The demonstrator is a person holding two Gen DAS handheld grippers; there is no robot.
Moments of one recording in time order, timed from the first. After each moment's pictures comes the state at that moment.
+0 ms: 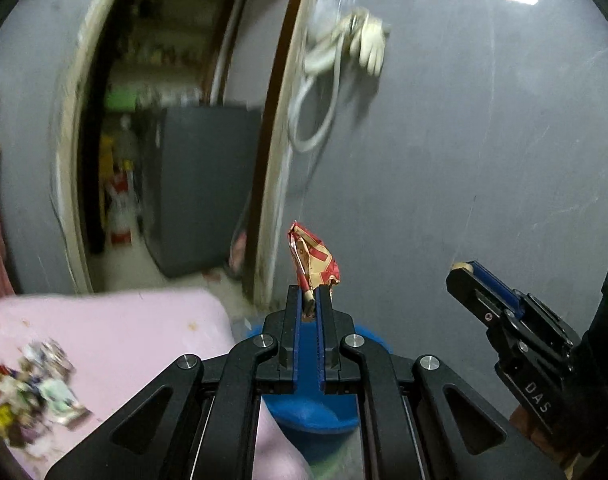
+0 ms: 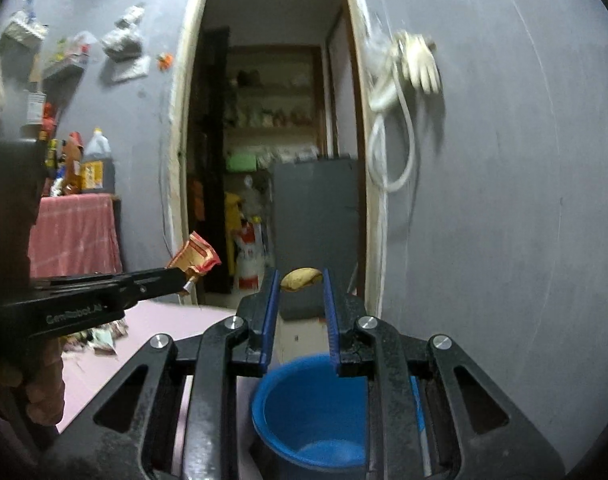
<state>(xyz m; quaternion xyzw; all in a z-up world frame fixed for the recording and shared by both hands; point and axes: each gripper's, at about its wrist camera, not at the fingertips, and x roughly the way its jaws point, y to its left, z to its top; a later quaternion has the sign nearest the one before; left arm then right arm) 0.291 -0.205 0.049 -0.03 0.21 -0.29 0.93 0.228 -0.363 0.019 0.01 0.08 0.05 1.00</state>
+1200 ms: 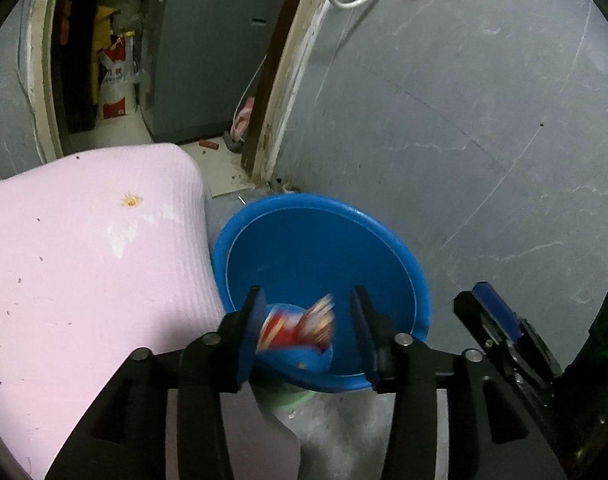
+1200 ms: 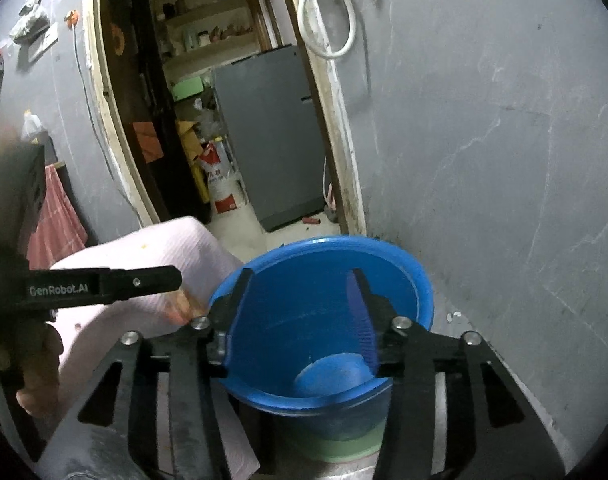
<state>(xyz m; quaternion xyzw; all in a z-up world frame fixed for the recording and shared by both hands) 0.374 -0.248 -0.060 -0.04 0.43 -0.27 0.86 0.282 -0.424 -0.063 0.11 0.24 0.01 0.96</state>
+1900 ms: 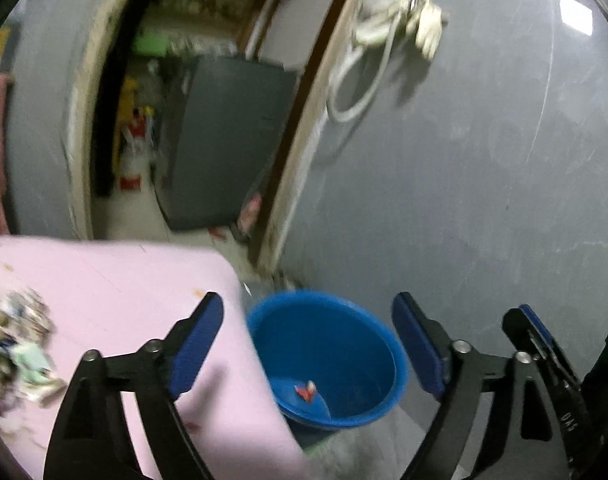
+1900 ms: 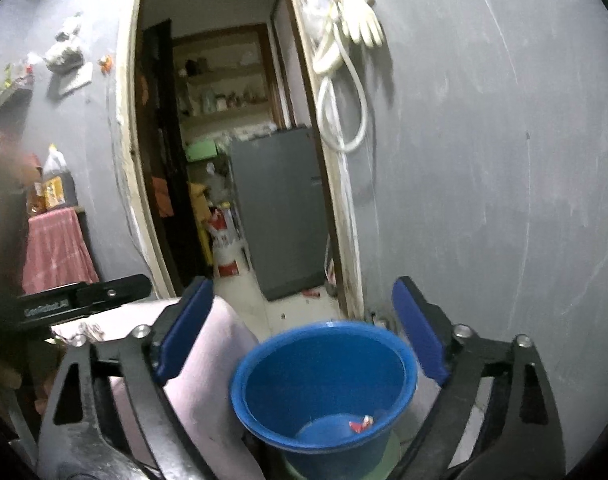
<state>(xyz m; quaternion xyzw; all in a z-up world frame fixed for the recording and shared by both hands) 0.319 -0.181 0.034 -0.10 0.25 -0.25 0.93 0.233 -0.398 0.017 0.08 0.11 0.00 0.99</state>
